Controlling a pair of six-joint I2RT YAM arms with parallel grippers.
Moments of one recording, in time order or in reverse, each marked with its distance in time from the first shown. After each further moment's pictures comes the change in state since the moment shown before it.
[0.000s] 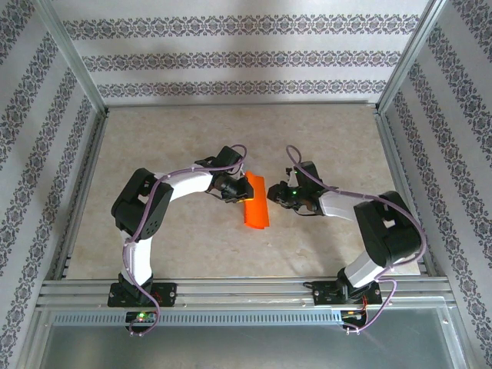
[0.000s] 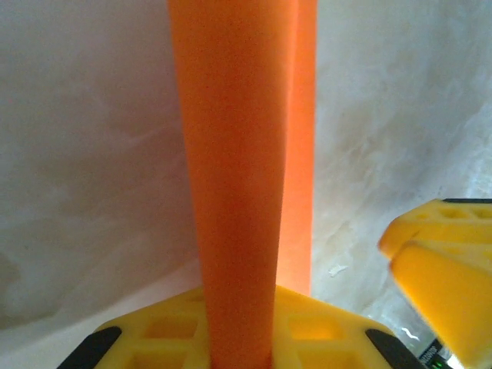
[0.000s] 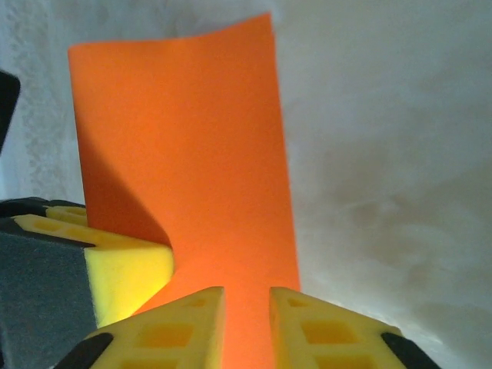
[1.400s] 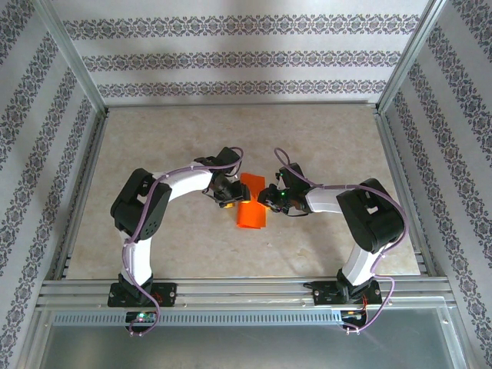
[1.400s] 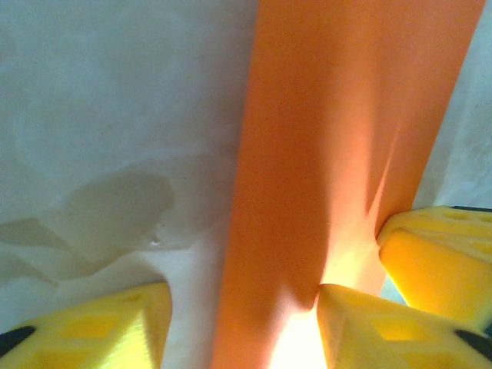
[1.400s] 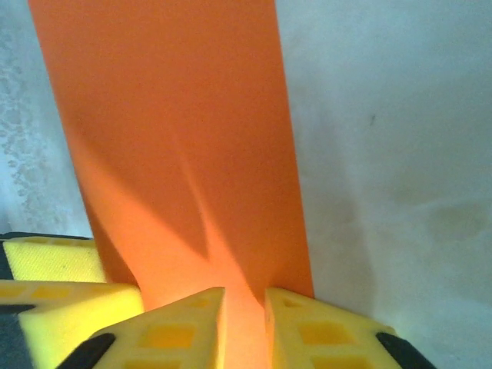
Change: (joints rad) left arm -0.002 -0.009 0.031 -0.199 -0.122 -0.023; right arm 0.077 0.132 0.064 0.006 0.017 0.134
